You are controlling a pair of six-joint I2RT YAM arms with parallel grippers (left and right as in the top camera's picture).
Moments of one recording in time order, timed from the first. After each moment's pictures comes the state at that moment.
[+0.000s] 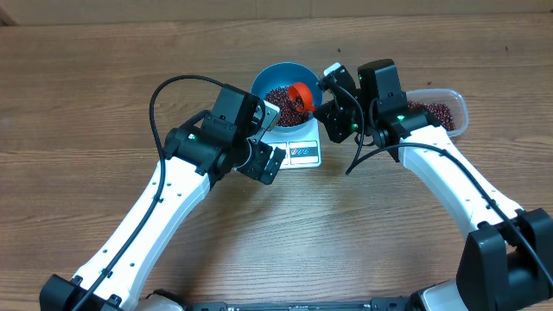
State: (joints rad) left arm -0.46 1.47 1.27 -0.90 0.09 0.03; right arm 0.31 1.66 1.21 -0.41 -0.40 -0.19
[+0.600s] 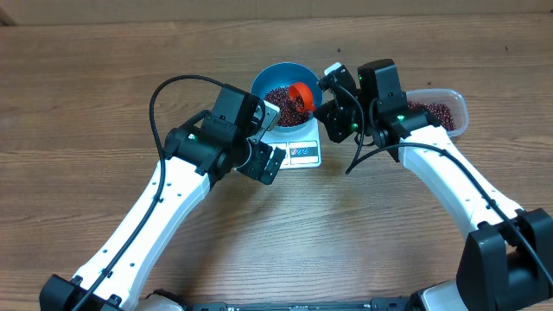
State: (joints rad) left arm -0.46 1.47 1.27 -0.90 0.09 0.03; right arm 0.31 1.66 1.21 -0.41 -0.39 -0.17
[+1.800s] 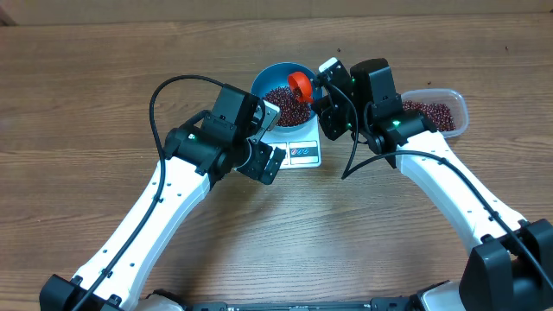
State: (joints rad) left arm -0.46 1.47 1.27 -0.90 0.09 0.03; right arm 0.37 1.62 1.21 -0.37 -0.27 -0.18
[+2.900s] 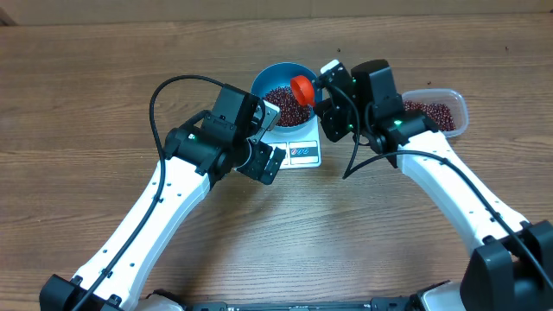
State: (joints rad) left arm -0.46 1.47 1.27 -0.90 0.09 0.03; right arm 0.35 1.60 1.21 -0.40 -0.29 -0.14
